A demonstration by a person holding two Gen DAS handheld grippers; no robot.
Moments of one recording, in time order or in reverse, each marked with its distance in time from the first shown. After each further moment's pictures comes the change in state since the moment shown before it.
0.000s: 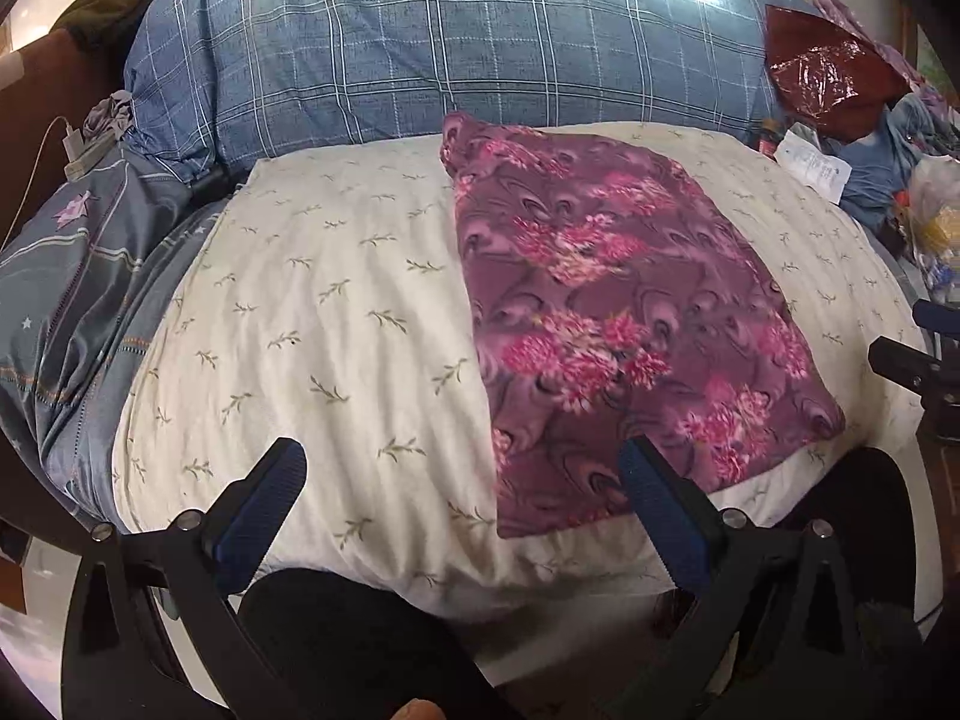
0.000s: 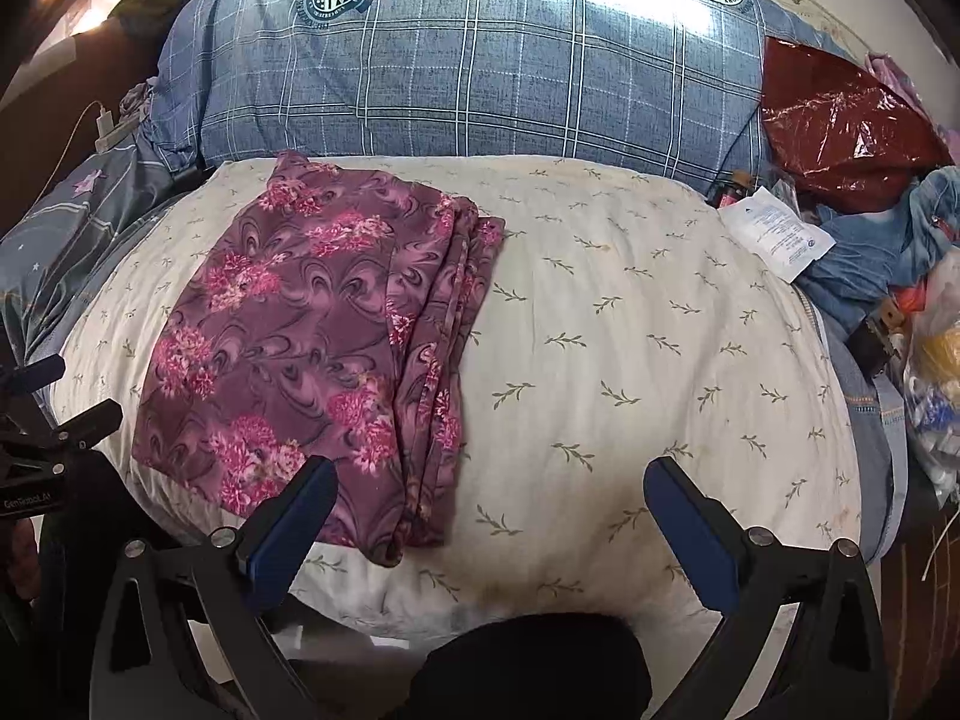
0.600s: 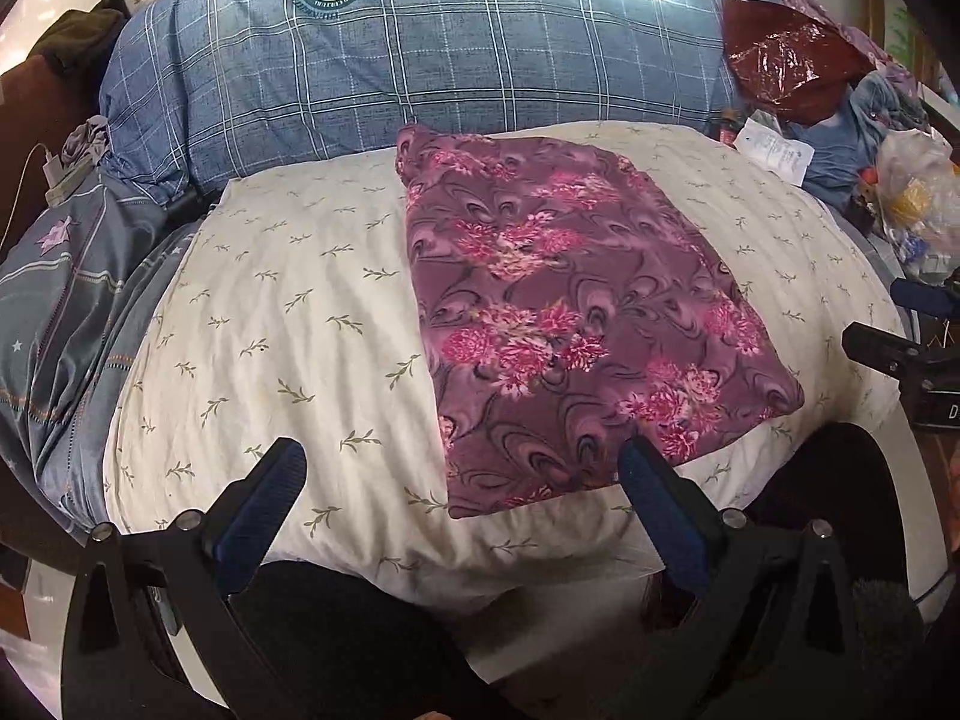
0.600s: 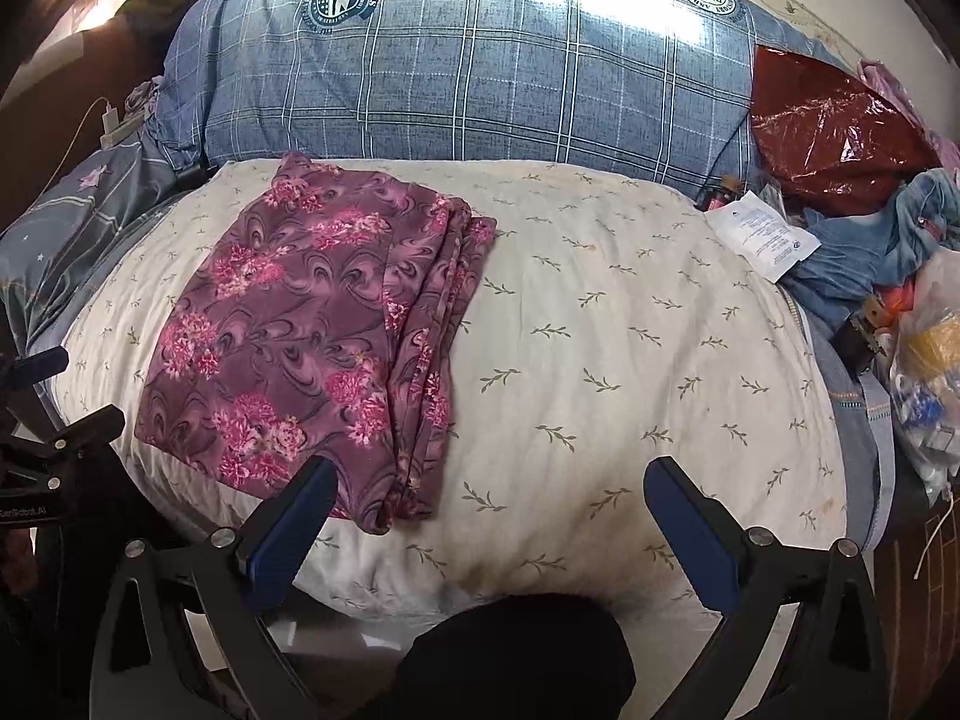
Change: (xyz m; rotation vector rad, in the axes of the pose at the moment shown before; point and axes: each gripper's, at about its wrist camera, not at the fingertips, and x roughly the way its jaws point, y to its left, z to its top) left arm -0.014 -0.020 -0.005 0.053 -0.023 -0.045; right arm -0.011 -0.005 -0.011 -0.011 -0.012 -0.013
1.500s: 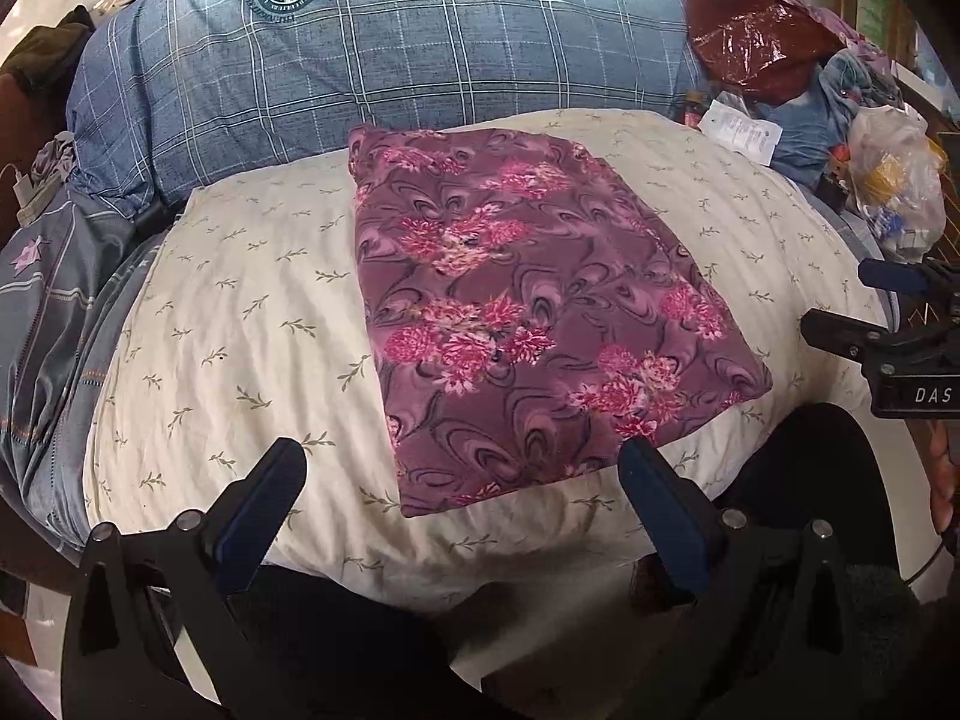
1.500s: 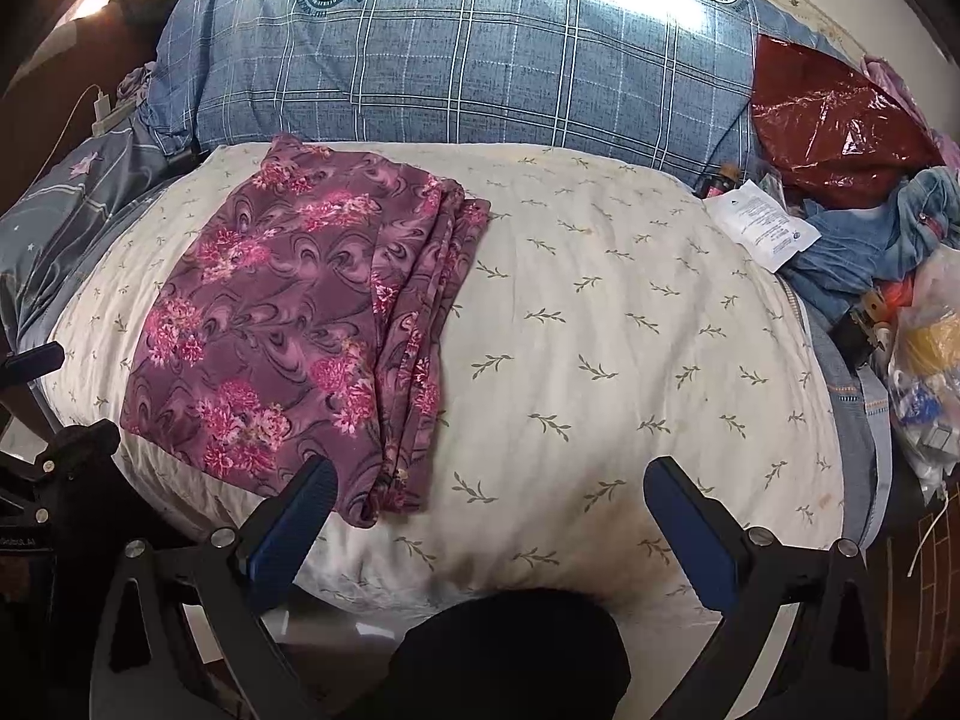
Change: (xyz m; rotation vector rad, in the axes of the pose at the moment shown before) left arm 0.001 -0.019 0.001 0.047 0.018 -0.054; right arm 0.008 -0.002 0.000 -0.006 0.034 -0.011
